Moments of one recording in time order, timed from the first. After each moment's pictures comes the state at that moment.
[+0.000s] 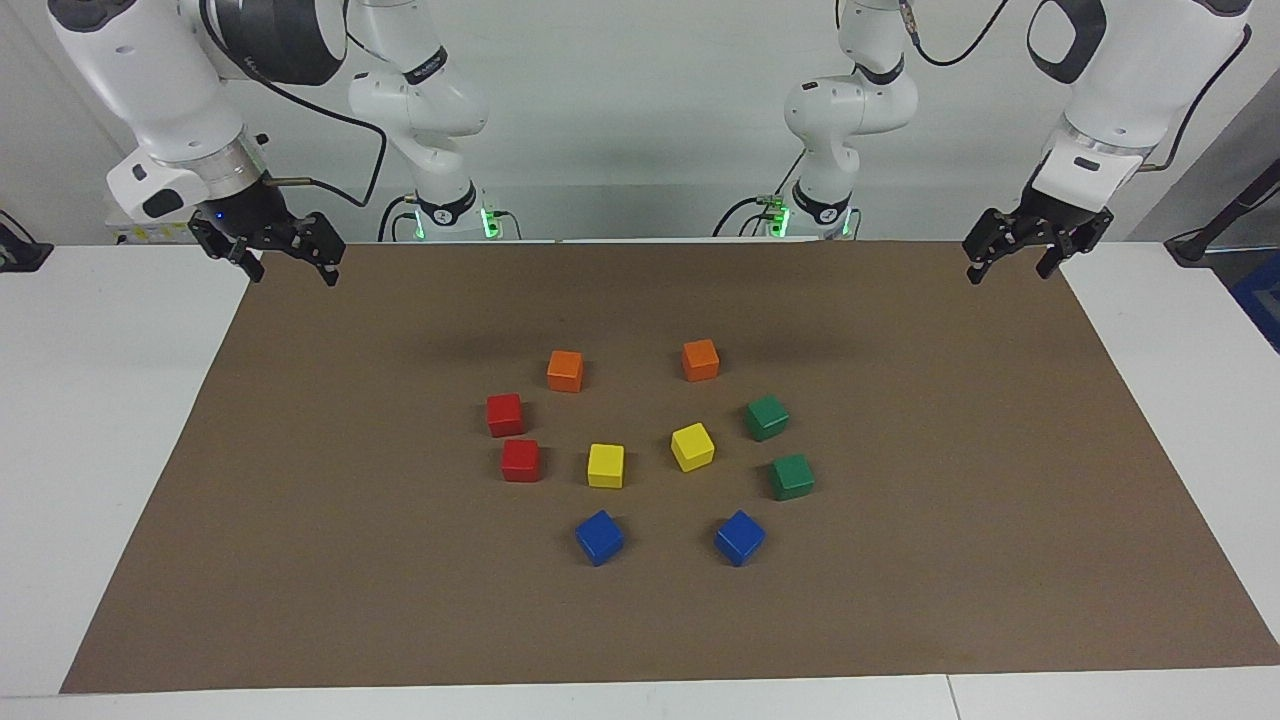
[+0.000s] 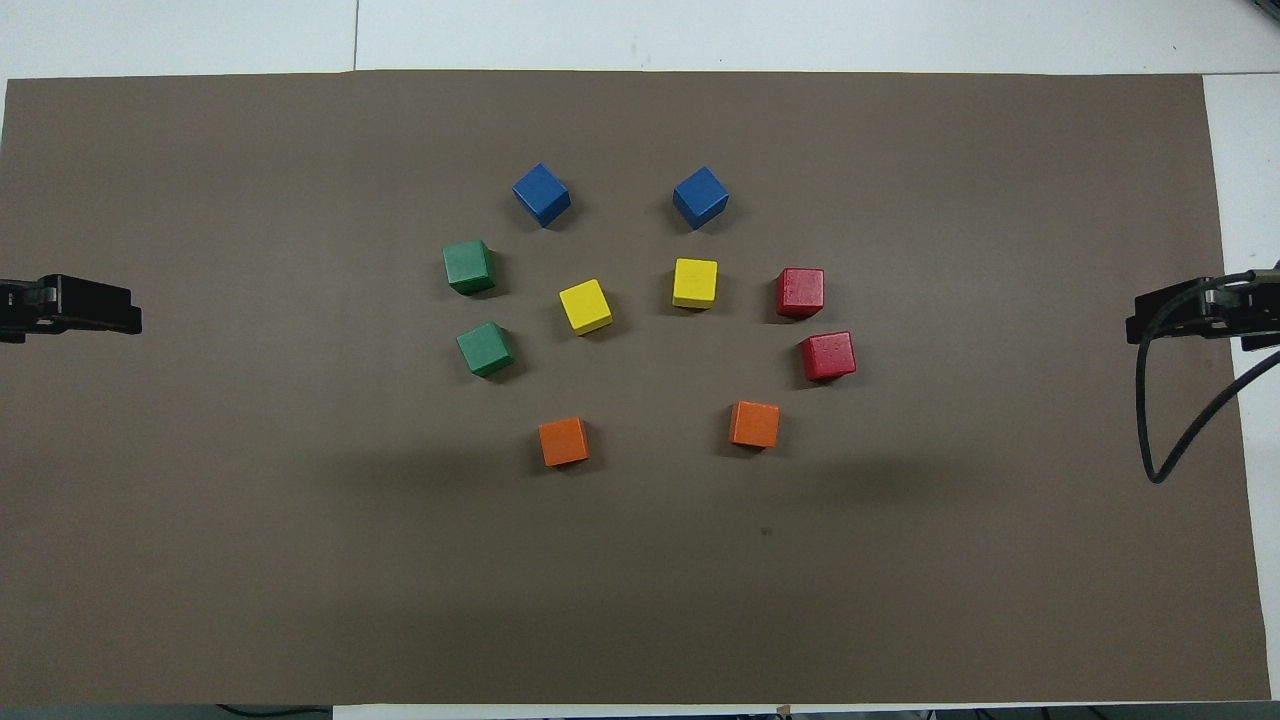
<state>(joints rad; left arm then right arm) 0.06 -0.08 -0.07 -1.71 0.00 1.67 -0.01 -0.14 -0.06 0.07 -1.70 0.00 1.59 0.02</state>
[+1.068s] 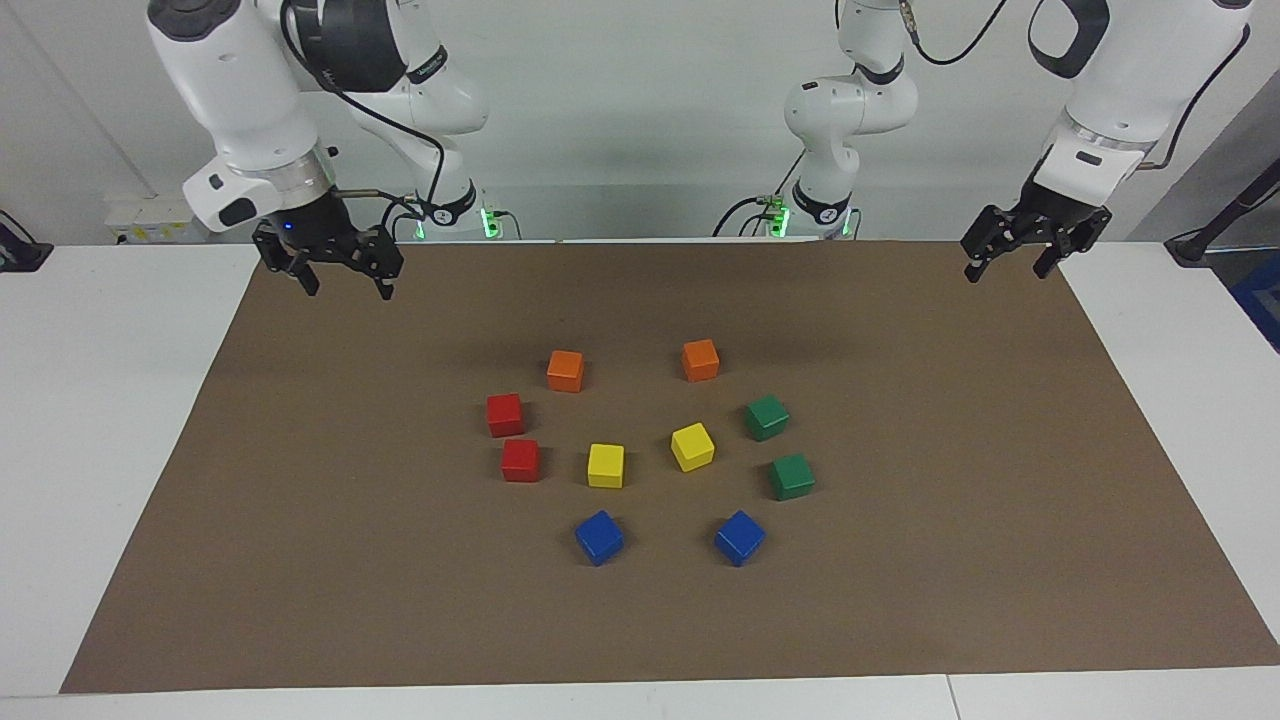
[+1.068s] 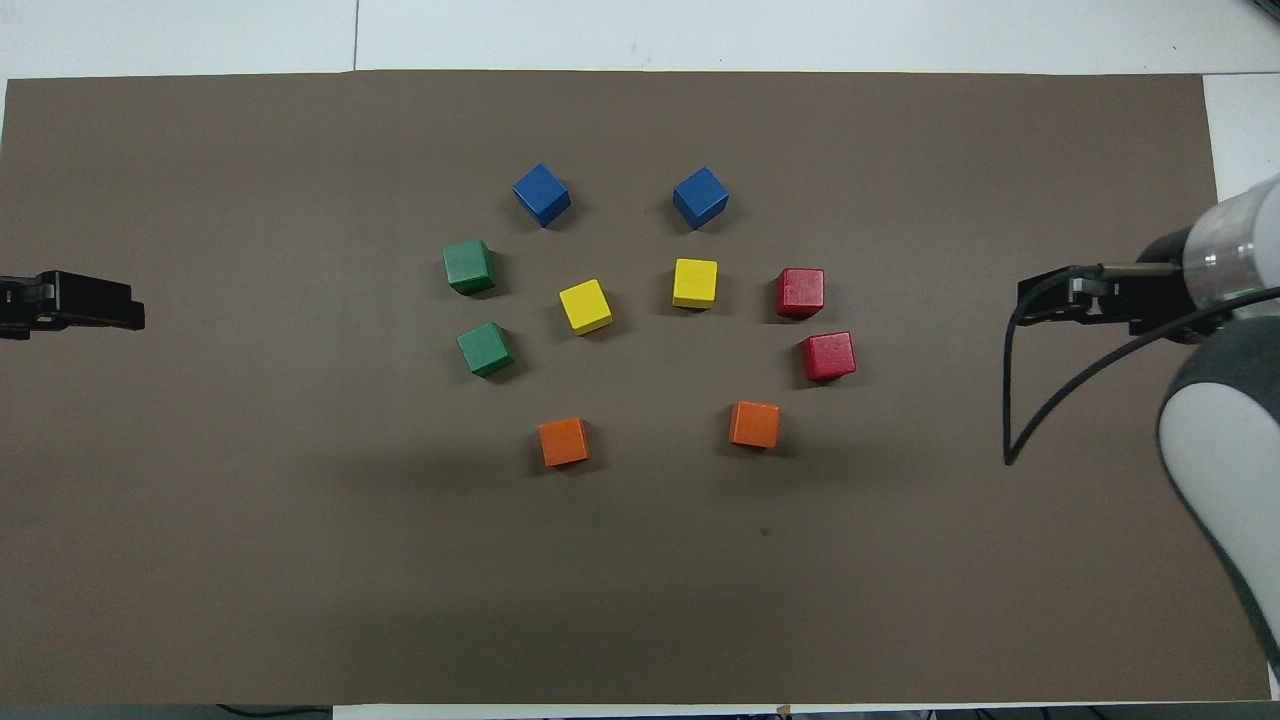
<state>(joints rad) 0.06 -0.09 -0.07 -1.71 -0.03 1.68 -0.01 0.01 -0.06 0.08 -1.77 0.00 1.74 0.22</state>
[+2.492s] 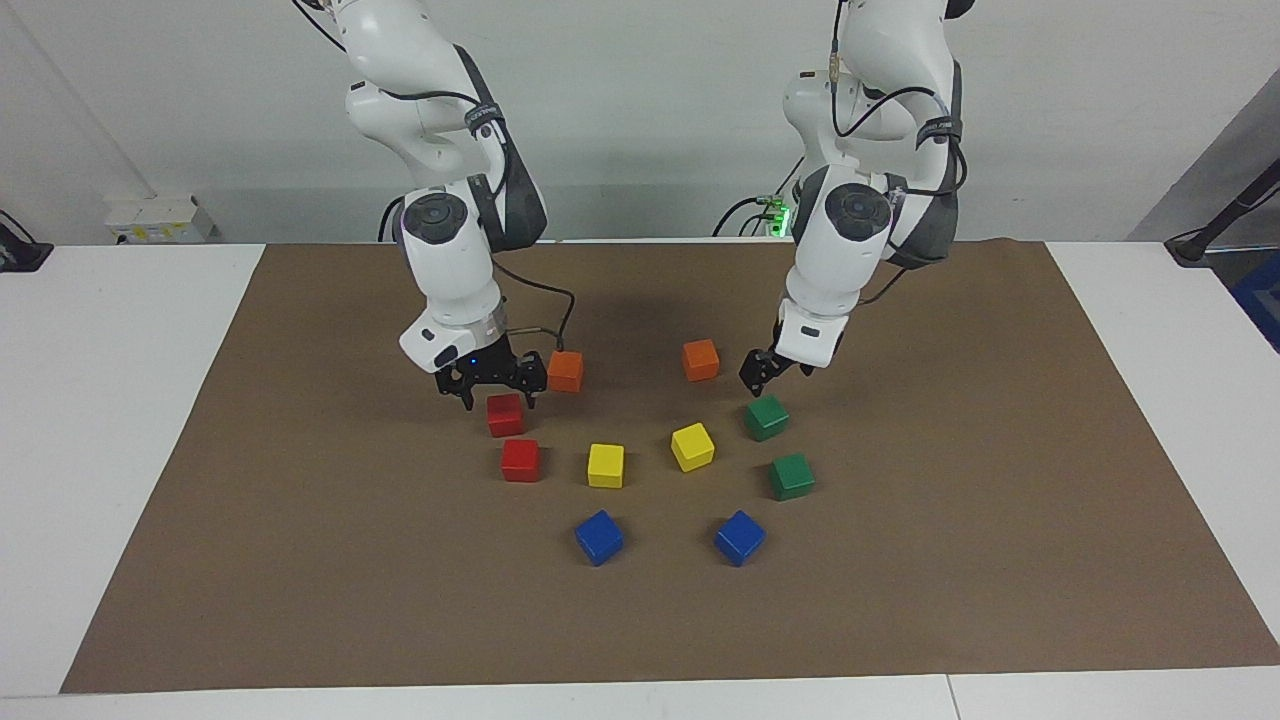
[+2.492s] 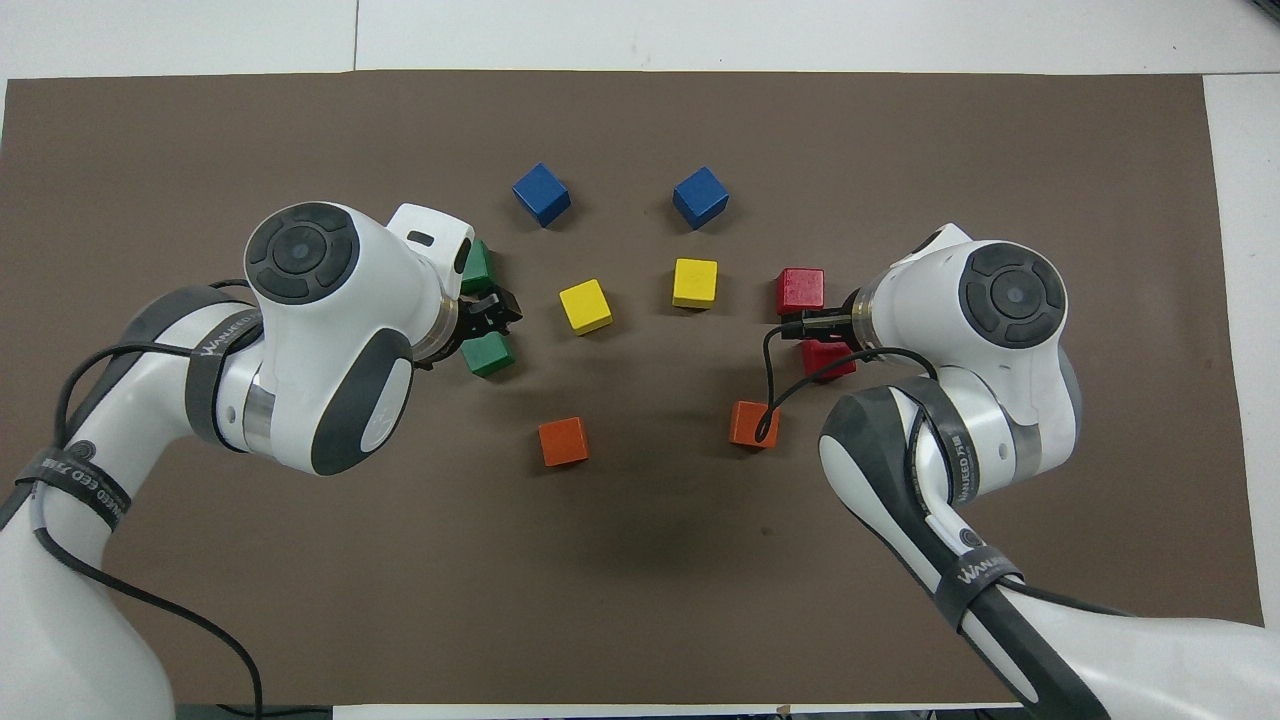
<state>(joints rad) -0.35 0.19 -0.09 -1.93 -0.03 2.13 -0.78 0.21 0.16 0.08 -2.08 0.00 2.34 0.30</state>
